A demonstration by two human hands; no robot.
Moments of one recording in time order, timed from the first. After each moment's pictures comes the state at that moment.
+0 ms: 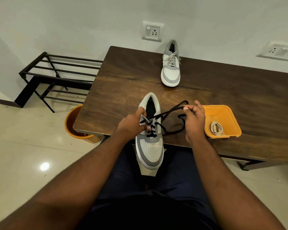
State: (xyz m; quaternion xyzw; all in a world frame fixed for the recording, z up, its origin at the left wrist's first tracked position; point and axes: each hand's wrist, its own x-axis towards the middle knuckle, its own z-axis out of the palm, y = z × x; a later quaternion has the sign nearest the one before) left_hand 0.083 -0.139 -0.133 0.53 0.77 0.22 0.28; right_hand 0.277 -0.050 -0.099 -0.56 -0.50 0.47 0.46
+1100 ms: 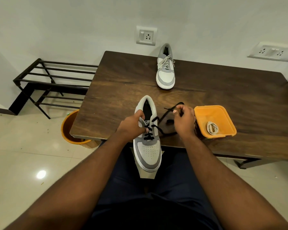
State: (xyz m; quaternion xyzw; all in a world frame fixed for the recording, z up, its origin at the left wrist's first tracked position) left_hand 0.091 -0.135 -0.117 0.53 0.75 0.21 0.33; right_hand 0.267 -0.043 -0.104 -0.64 -0.64 0.32 0.29
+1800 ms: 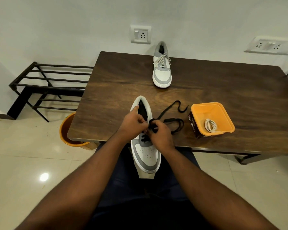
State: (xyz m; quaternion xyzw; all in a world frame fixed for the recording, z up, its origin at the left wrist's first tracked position) left_hand 0.106 -0.127 -0.099 0.50 0.75 0.28 0.32; right_hand 0.243 -0.100 -0.138 -0.54 -0.68 0.43 0.23
